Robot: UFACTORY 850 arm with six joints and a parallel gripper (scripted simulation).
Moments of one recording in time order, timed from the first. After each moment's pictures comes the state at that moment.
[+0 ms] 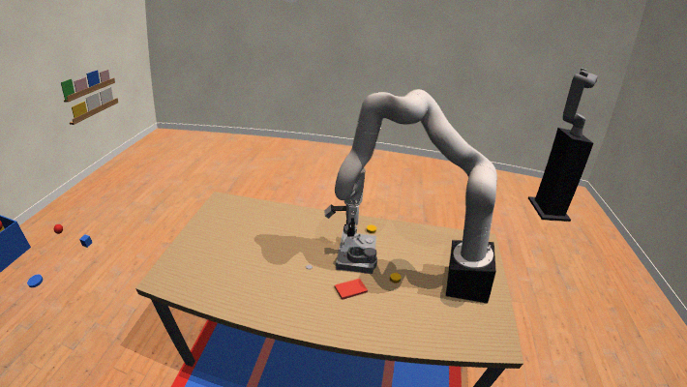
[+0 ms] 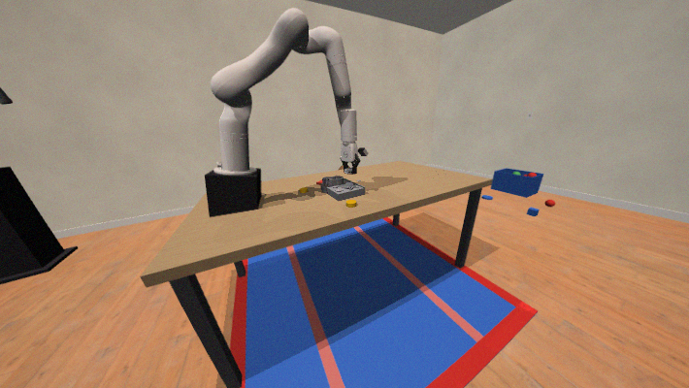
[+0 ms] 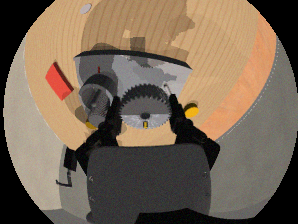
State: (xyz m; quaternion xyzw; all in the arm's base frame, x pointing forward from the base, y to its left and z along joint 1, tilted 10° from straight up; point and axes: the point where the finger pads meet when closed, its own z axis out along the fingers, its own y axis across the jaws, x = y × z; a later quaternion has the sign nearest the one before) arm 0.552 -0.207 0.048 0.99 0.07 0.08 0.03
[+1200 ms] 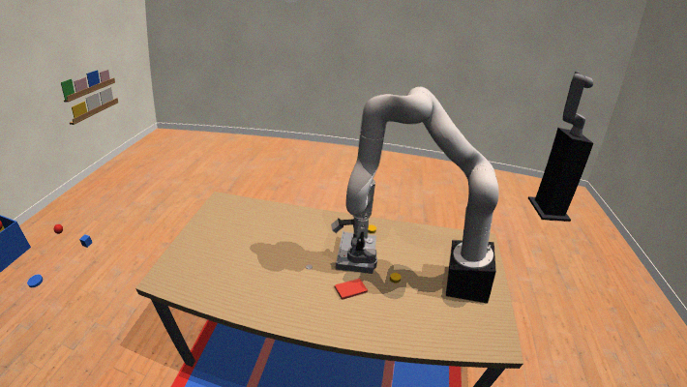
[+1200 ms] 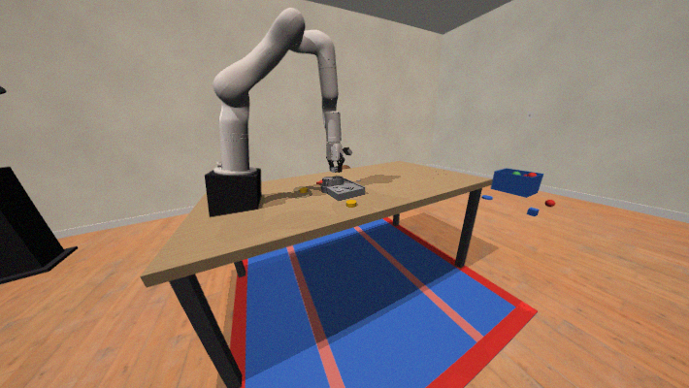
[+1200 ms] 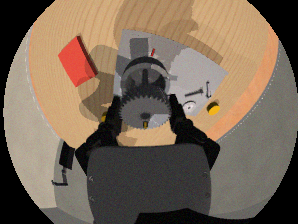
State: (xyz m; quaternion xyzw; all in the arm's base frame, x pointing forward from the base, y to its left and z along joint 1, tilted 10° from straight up) arm 0.514 -0.111 0.037 0.99 0.10 0.08 0.02
